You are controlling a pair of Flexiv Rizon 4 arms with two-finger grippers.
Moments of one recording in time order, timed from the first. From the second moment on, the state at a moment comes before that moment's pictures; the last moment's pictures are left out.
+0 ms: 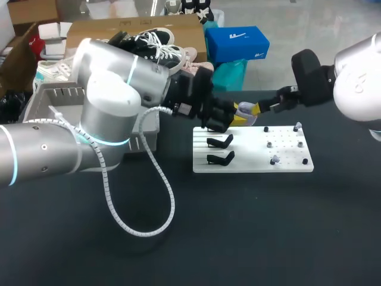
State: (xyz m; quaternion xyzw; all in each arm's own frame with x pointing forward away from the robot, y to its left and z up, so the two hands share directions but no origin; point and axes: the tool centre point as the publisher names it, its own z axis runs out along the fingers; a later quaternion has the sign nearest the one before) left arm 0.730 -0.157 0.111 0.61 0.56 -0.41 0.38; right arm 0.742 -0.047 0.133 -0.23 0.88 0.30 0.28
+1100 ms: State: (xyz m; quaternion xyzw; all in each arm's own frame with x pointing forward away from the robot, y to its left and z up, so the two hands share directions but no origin) left arm 0.776 -0.154 0.103 0.57 0.53 -0.39 0.49; right arm 0.720 -0.098 0.126 -0.23 0.89 0.24 0.31
